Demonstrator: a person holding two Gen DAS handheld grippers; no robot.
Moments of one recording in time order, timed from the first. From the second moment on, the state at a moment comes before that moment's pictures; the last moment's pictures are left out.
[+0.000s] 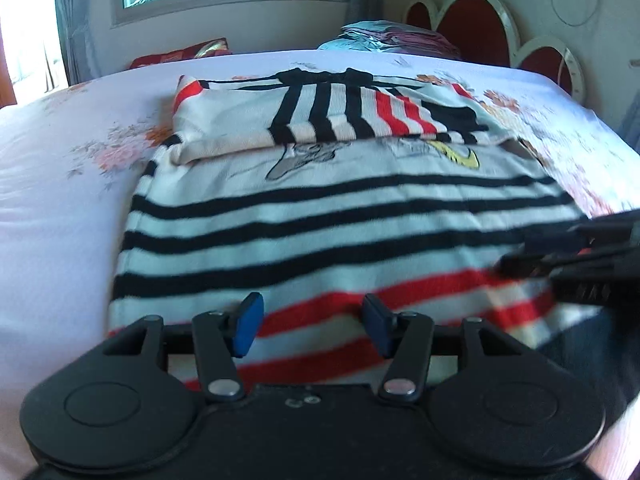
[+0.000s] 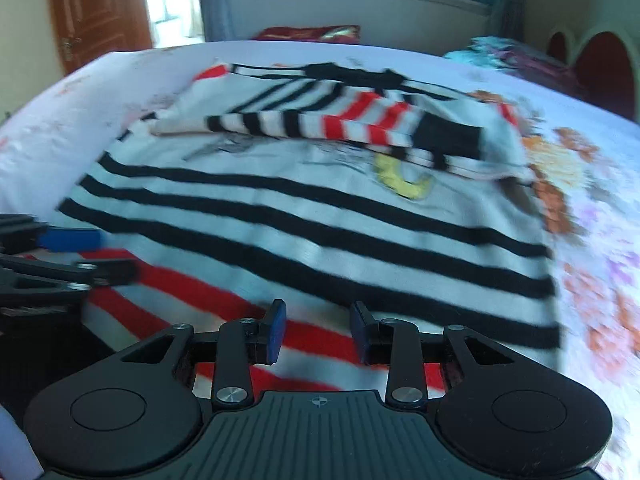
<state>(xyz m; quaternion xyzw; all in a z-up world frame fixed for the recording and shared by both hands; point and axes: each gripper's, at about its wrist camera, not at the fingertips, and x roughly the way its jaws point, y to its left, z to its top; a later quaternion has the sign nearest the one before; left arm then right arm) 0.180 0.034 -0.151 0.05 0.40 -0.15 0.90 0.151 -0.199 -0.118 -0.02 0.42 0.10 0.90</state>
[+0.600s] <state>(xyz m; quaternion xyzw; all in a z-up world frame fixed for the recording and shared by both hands) 0.129 0.080 -0.143 0.06 0.41 -0.15 0.90 0.071 -0.233 -0.108 0.00 0.44 -0.02 0.90</state>
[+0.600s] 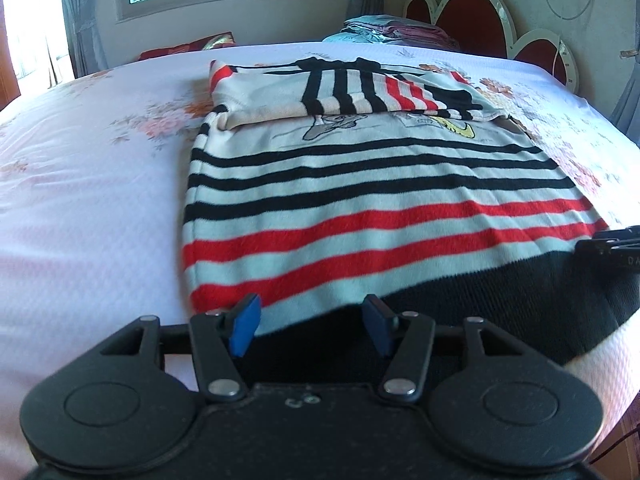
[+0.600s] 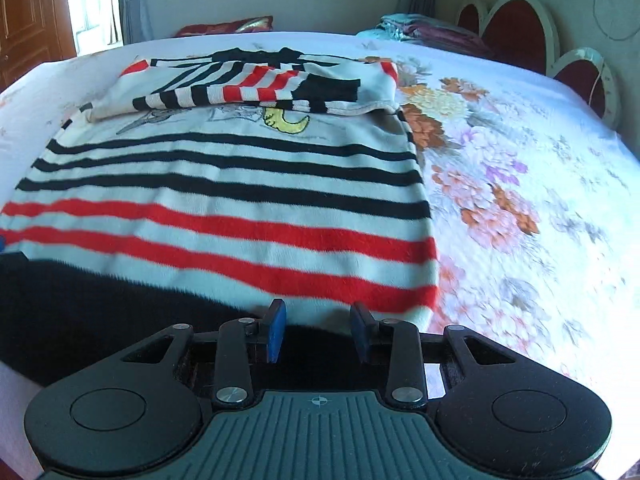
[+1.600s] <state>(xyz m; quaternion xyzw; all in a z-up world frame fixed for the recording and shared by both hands) 0.105 0.130 -0.149 -0.11 0.46 -0.18 0.86 0.016 -0.267 -0.103 0.15 0.45 -0.05 0.88</state>
